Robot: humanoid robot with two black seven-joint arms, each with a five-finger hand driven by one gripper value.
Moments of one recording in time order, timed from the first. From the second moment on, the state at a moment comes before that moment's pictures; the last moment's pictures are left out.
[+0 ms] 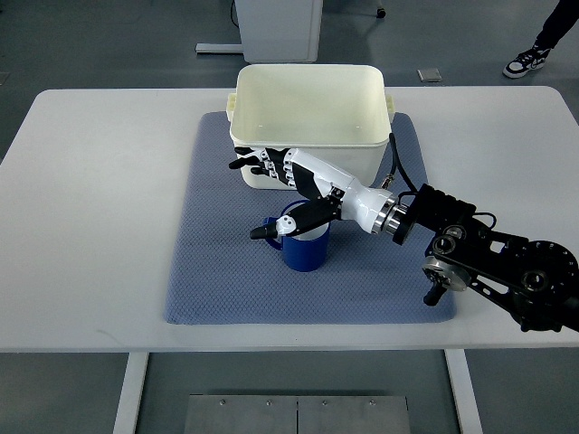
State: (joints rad) left arm -0.04 0.00 -0.10 -0.29 0.04 0.13 -0.11; right arm 0.88 -0.25 0.31 1.23 -0.73 0.07 0.38
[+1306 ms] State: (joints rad) left arm -0.04 0.00 -0.10 -0.29 0.04 0.13 -0.11; right arm 0.87 -0.27 0.23 1.08 -0.71 0.07 0.50
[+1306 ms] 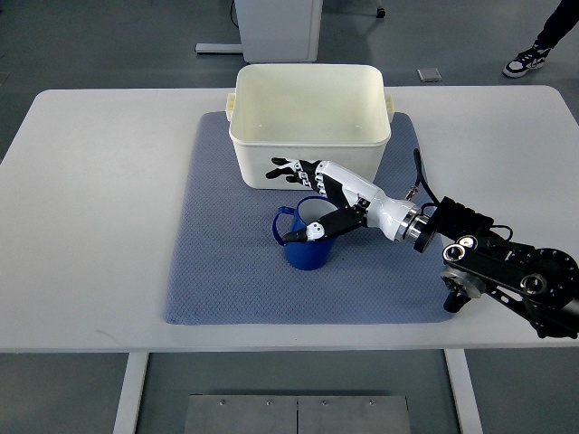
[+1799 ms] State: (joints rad) left arm -0.04 0.00 -0.10 -0.29 0.04 0.13 -0.11; right arm 0.87 -0.29 0.23 1.10 -0.71 0.07 0.50
